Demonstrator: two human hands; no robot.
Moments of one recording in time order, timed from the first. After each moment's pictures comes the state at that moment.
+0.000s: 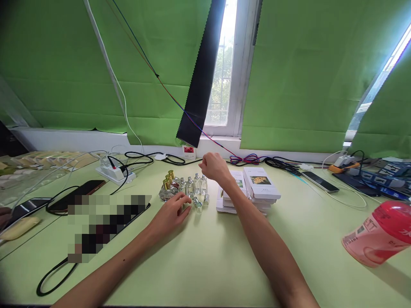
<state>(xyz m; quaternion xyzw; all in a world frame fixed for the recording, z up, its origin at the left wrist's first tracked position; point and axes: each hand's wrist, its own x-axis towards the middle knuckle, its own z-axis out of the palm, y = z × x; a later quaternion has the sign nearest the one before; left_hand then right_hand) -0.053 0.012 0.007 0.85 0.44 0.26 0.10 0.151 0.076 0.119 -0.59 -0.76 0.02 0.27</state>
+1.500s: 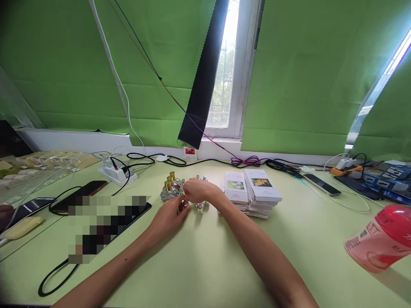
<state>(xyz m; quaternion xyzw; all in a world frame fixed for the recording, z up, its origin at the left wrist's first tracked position) -0.054 0.015 0.010 0.80 0.54 0.23 0.10 0.107 0.056 0.095 -0.41 -0.91 0.05 -0.04</state>
